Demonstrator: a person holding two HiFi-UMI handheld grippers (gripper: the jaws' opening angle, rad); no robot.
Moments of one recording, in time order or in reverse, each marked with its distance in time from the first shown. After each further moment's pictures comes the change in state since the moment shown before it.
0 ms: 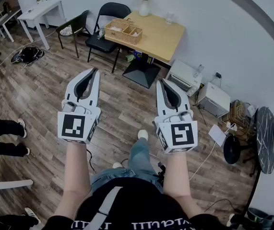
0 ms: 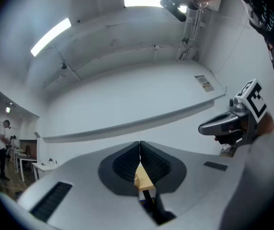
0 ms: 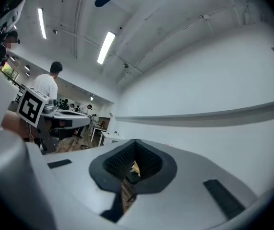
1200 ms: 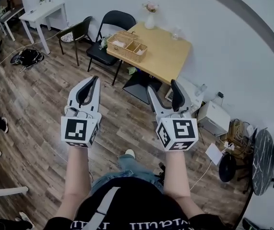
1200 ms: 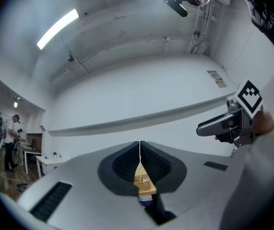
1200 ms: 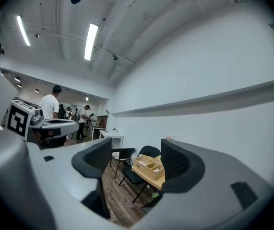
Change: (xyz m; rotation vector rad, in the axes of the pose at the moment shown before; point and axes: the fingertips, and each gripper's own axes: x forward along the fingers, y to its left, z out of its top) left arm 0.121 0.076 -0.058 -0.045 0.034 0.081; right arm 0.162 -0.067 -0.028 0.134 0.081 0.013
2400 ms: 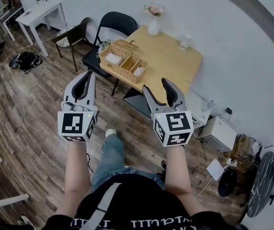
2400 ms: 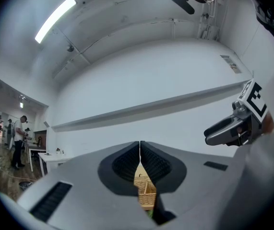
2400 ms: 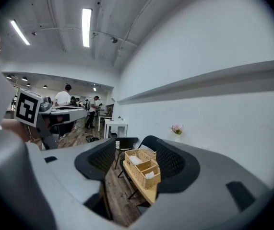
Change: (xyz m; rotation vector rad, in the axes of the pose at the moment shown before) left arm 0.228 0.064 -0.085 0.010 0.074 0.093; right arm 0.224 -0.113 -0.065 -0.020 0.150 0.139
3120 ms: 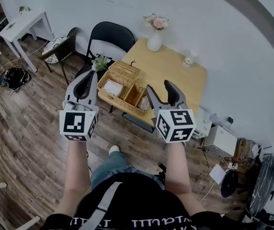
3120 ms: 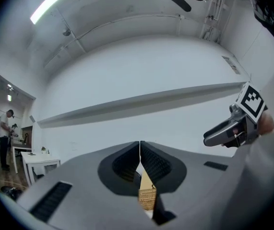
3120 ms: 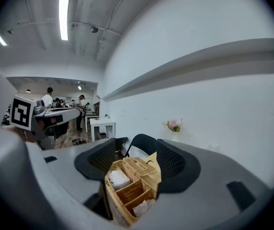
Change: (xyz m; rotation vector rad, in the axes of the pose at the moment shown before) left arm 0.211 0.110 -0.064 -0.017 0.007 -0.113; right arm 0.217 -0.085 0.004 0.121 0.066 -0.125
